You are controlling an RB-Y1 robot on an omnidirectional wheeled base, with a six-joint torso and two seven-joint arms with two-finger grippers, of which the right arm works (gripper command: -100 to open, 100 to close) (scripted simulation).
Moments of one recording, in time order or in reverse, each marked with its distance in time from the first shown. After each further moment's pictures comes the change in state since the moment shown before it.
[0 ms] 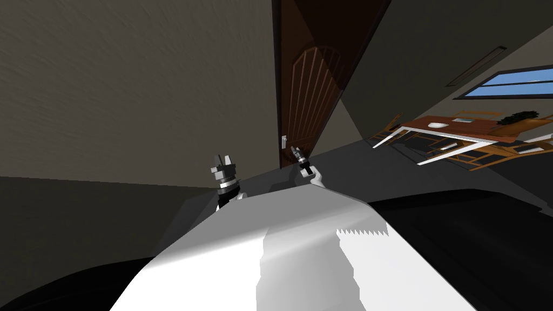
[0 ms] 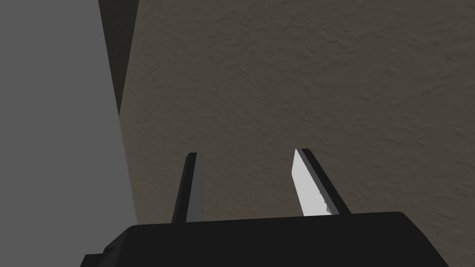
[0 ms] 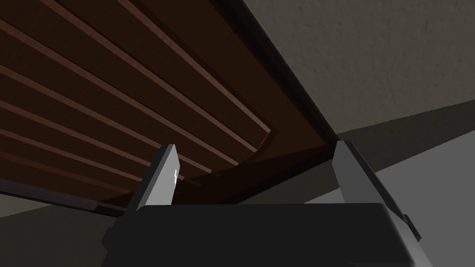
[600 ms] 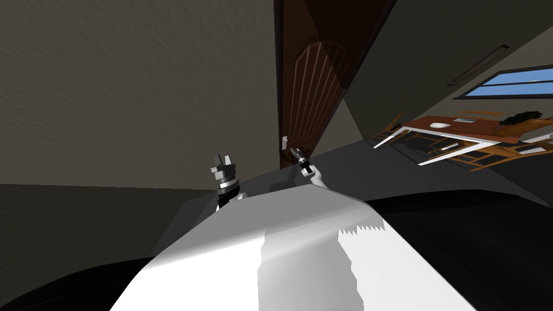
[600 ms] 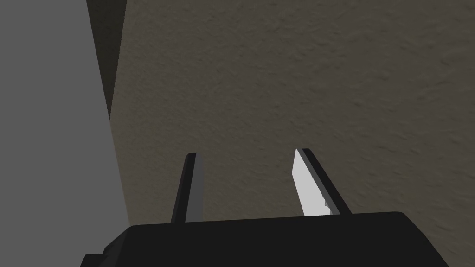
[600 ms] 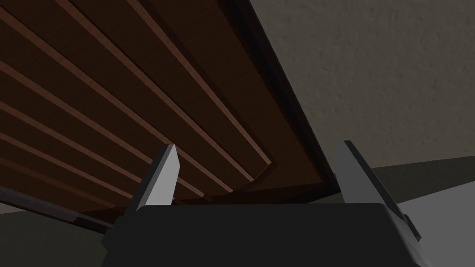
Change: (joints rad) arm -0.062 -0.030 -0.015 0.132 0.049 -0.011 0.071
